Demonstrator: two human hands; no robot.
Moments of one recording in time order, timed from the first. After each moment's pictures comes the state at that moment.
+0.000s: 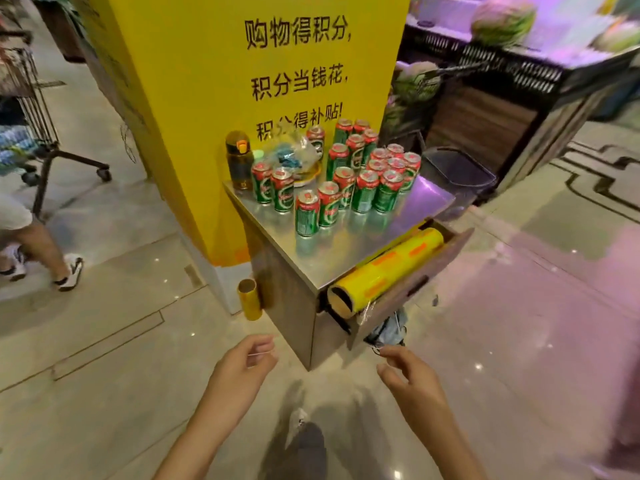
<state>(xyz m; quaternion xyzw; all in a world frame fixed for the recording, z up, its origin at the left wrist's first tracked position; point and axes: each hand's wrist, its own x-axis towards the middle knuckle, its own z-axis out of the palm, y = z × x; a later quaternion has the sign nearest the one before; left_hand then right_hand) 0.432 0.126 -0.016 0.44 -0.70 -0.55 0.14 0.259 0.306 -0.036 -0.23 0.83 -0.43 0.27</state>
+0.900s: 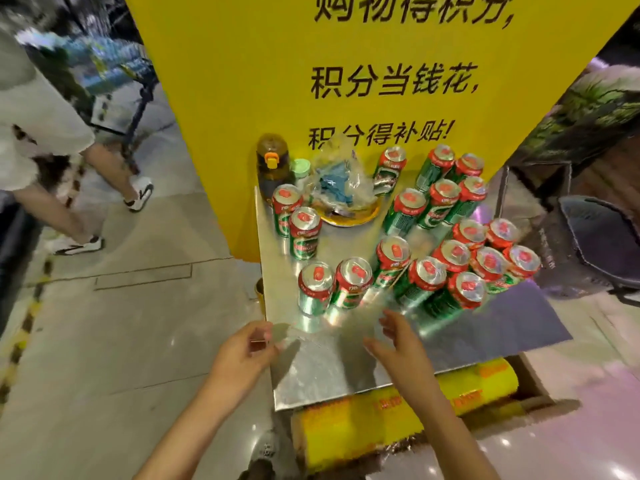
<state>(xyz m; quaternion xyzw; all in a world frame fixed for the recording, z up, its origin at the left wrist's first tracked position) 0.198 -0.024 -0.045 0.57 -0.58 -0.54 0.20 -0.039 0.046 -0.059 -0.39 0.76 -0.34 0.40</state>
